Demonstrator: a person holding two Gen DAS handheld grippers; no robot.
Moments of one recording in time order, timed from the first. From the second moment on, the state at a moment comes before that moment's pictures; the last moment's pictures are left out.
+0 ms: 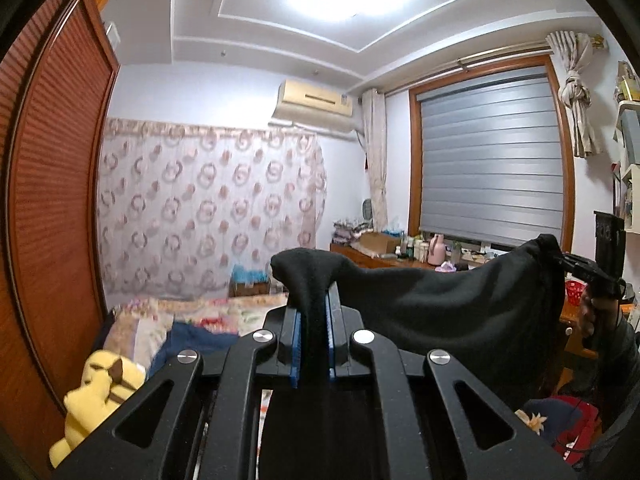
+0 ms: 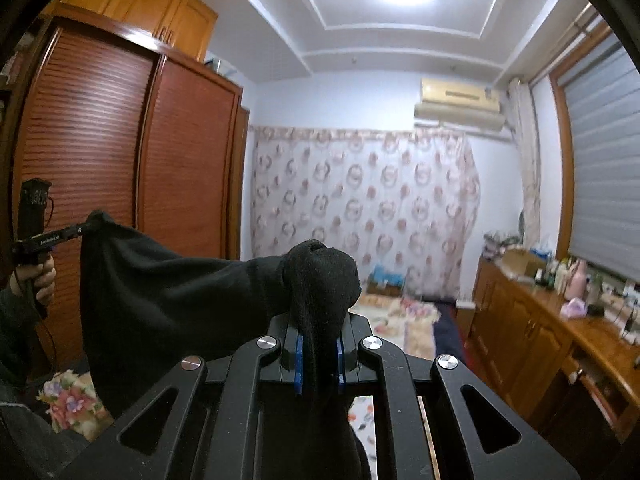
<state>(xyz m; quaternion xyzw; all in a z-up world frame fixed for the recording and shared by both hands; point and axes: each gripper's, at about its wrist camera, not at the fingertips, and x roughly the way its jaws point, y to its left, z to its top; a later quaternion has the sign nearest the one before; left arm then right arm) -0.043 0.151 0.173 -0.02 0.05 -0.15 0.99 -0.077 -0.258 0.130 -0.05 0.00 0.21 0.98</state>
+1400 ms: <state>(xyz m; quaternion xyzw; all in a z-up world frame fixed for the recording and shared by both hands) 0.129 0.098 -0.053 0.02 0.38 -0.12 0.92 0.195 -0.248 -0.021 -0.02 0.35 0.16 0.92</state>
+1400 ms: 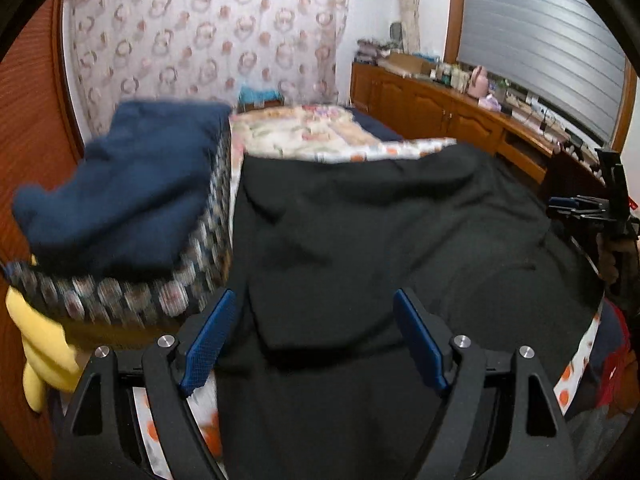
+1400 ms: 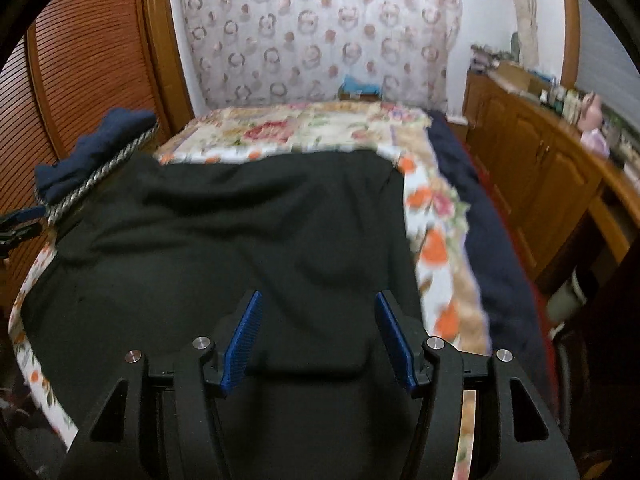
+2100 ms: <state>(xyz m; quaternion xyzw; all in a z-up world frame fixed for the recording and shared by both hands) 0.118 0.097 -0.109 0.04 0.43 -0.09 0.90 0.224 -0.270 -0.017 -0.03 0.37 0.13 0.92</state>
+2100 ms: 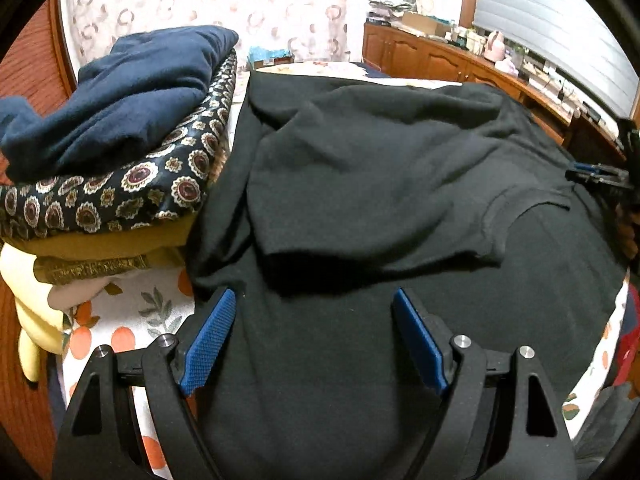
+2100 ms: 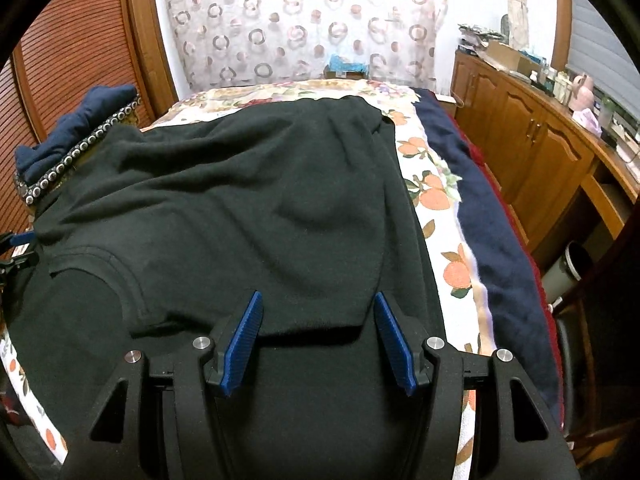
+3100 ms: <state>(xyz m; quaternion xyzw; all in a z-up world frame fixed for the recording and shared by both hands) 0.124 0.117 -0.085 -0.04 0.41 -0.10 0.91 0.212 -0.258 -0.045 -0.05 0.36 0.12 0.92</state>
